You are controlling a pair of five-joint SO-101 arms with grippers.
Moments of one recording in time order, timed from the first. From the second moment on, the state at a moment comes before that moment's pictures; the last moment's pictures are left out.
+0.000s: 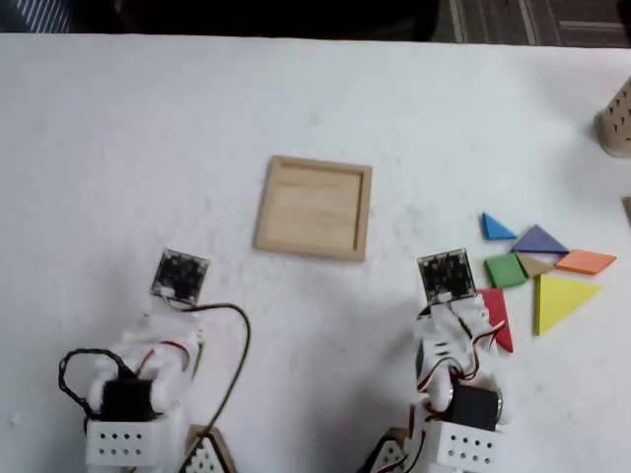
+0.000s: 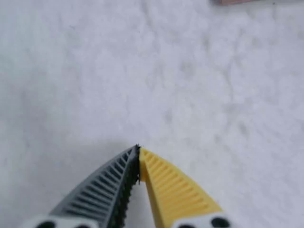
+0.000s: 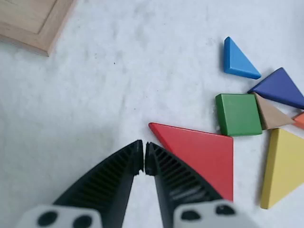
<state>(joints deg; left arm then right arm) -5.3 -101.5 97.5 72.0 -9.4 6.7 -102.5 95.6 61.5 26.4</state>
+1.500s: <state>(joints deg) 1.9 -35.4 40.5 64.5 2.6 6.7 -102.5 95.6 61.5 26.4</state>
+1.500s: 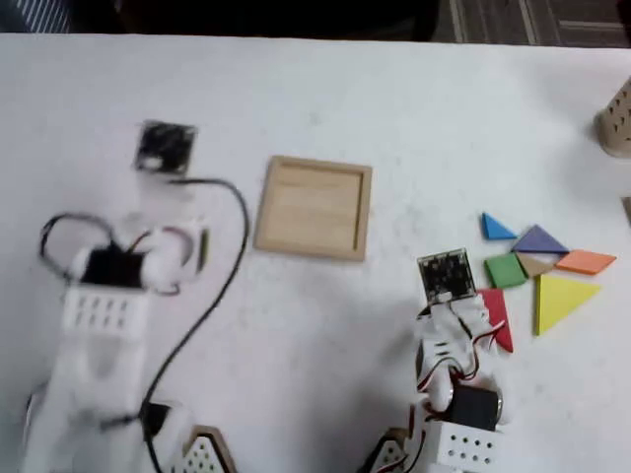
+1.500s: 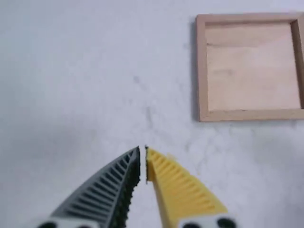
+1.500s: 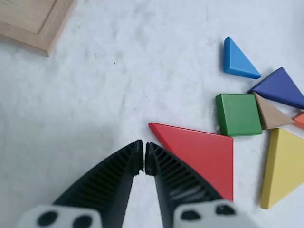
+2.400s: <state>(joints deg) 8.2 42.6 -22.5 72.3 3.1 6.7 -102.5 95.6 61.5 26.4</state>
